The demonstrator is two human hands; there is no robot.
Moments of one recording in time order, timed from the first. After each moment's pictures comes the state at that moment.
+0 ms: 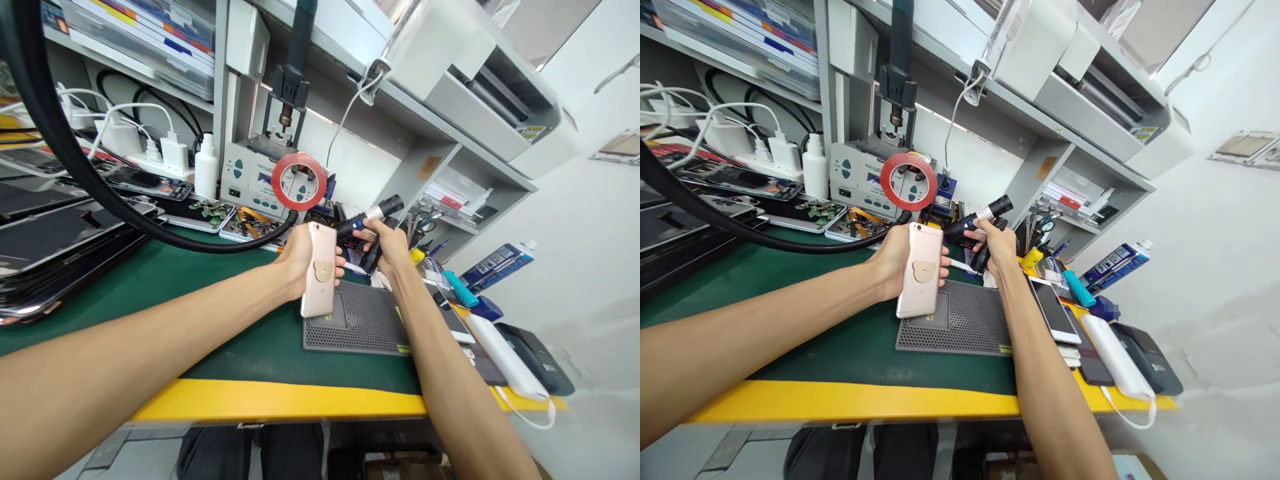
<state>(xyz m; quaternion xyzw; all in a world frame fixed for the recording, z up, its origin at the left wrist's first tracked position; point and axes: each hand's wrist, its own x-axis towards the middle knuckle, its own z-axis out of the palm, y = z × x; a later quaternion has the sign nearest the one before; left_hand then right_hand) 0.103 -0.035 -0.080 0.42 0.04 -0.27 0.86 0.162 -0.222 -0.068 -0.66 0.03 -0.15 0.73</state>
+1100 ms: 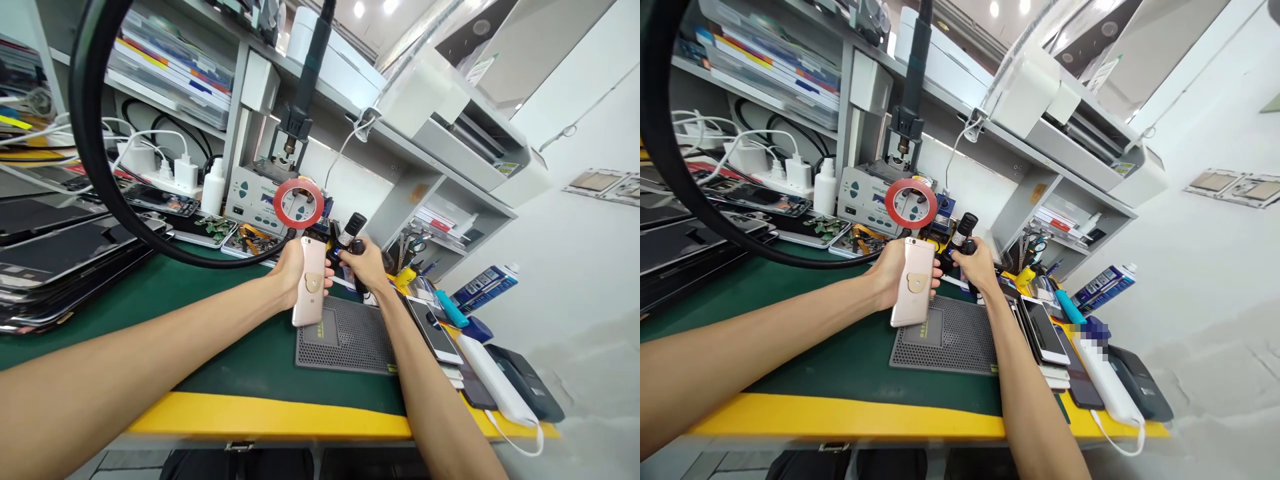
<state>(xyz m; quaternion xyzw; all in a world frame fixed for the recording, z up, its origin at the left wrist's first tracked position) 0.107 -0.029 -0.076 0.42 0.06 -0.25 0.87 0.164 -0.214 -0.082 -0.84 -0.09 -0.14 0.51</state>
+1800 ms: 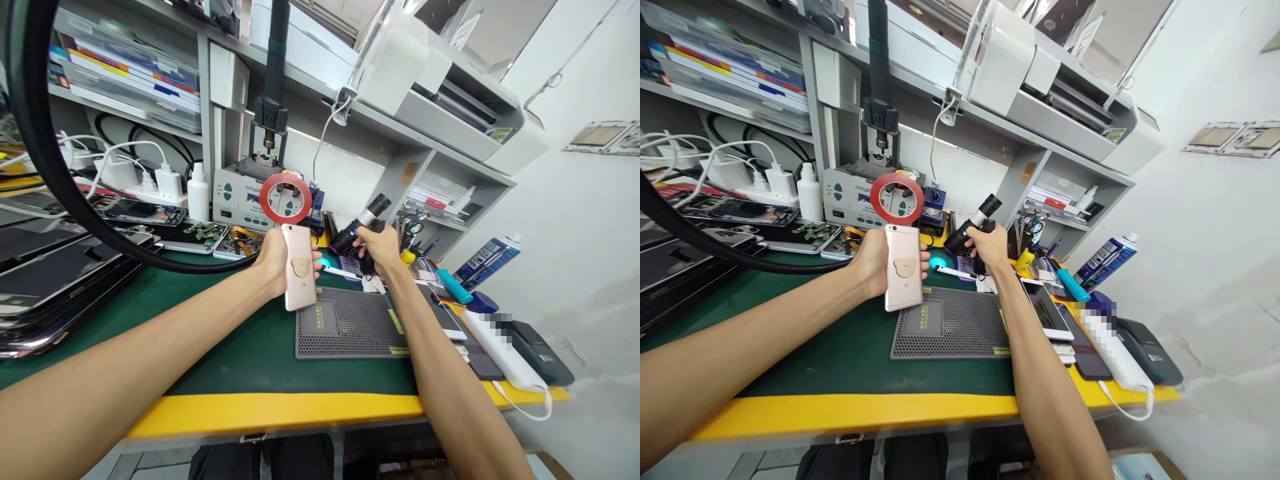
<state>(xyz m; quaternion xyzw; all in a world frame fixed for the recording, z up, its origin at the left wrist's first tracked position) 0.115 -0.021 -0.069 0.45 0.06 -0.20 0.87 0.168 -0.237 -0.063 -0.78 0.02 -0.20 0.60</state>
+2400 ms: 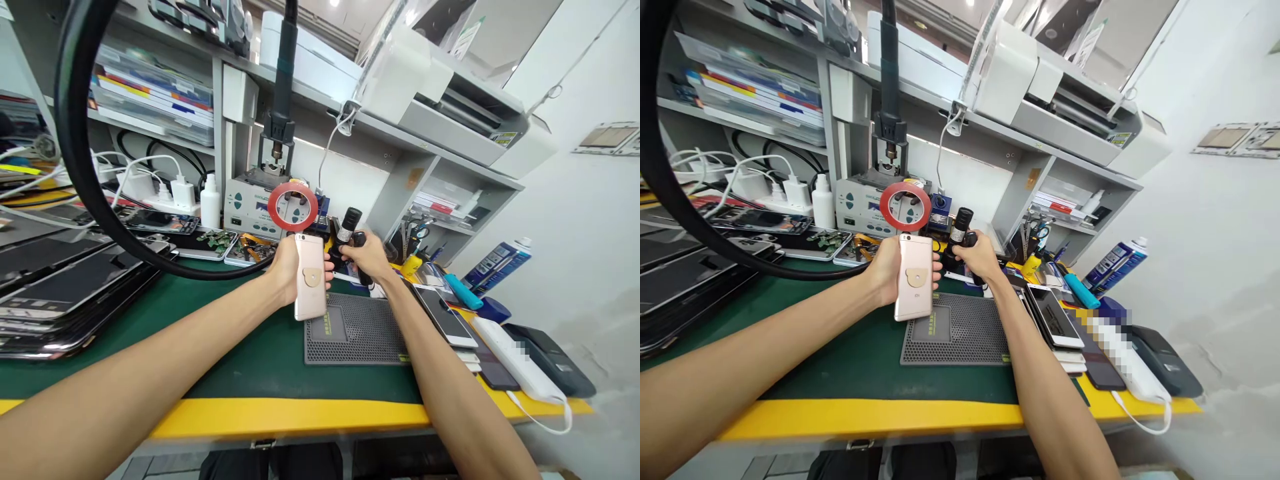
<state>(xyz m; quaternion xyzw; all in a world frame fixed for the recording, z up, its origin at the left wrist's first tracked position) 0.116 -0.022 -0.072 0.43 0.03 -0.26 0.86 0.168 -0.217 -0.075 -0.84 -0.07 -0.12 0.52</state>
